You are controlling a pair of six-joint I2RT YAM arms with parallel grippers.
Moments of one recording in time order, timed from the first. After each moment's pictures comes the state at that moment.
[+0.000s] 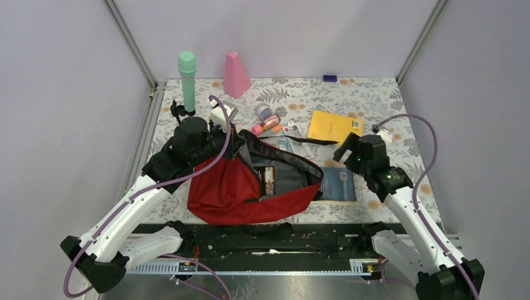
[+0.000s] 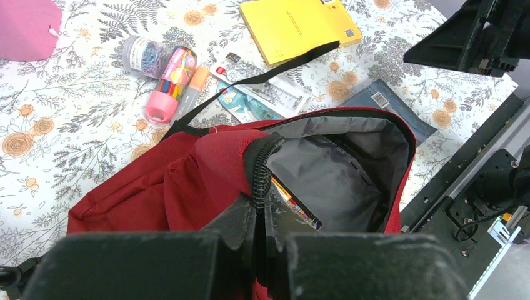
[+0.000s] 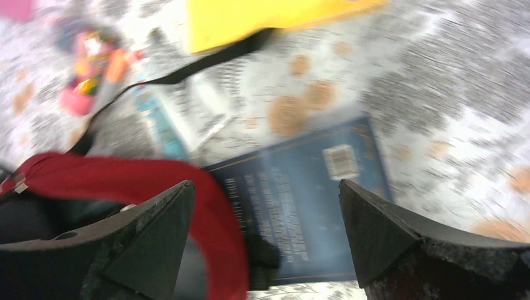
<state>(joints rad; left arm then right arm) -0.64 0.97 1.09 -0.47 0.11 -0.14 0.35 0.86 0.73 -0.52 0.22 0.71</state>
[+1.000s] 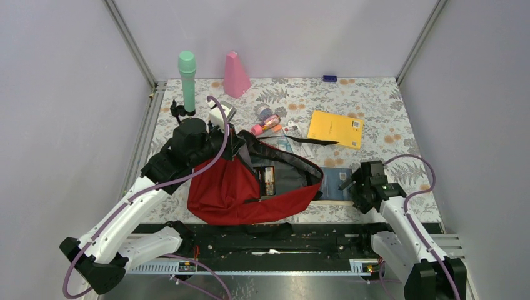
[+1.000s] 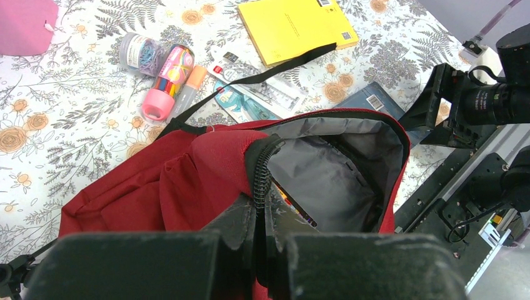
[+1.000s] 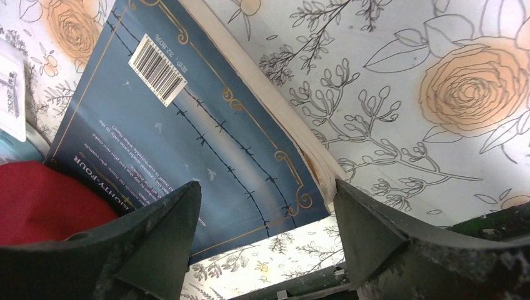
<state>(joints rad) -0.64 0.95 1.08 -0.47 0.11 -0.17 0.12 0.83 0.42 -0.70 0.06 0.98</state>
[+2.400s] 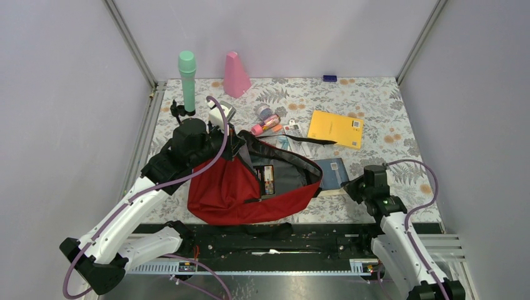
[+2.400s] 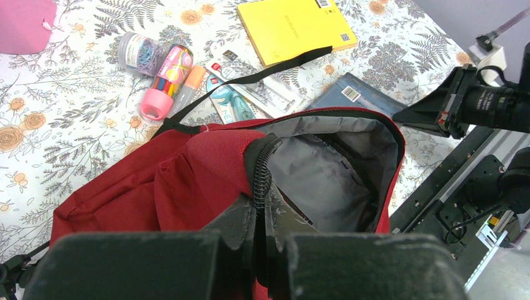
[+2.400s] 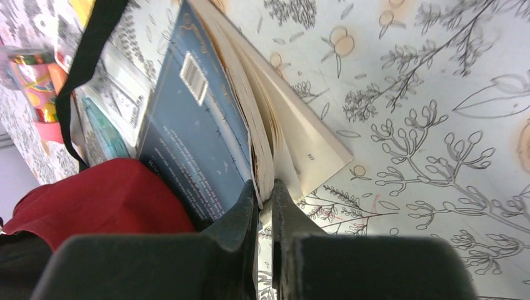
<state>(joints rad) -0.64 0.95 1.07 -0.46 0.11 -0.18 0.12 0.66 0.28 -0.45 0.02 1.08</state>
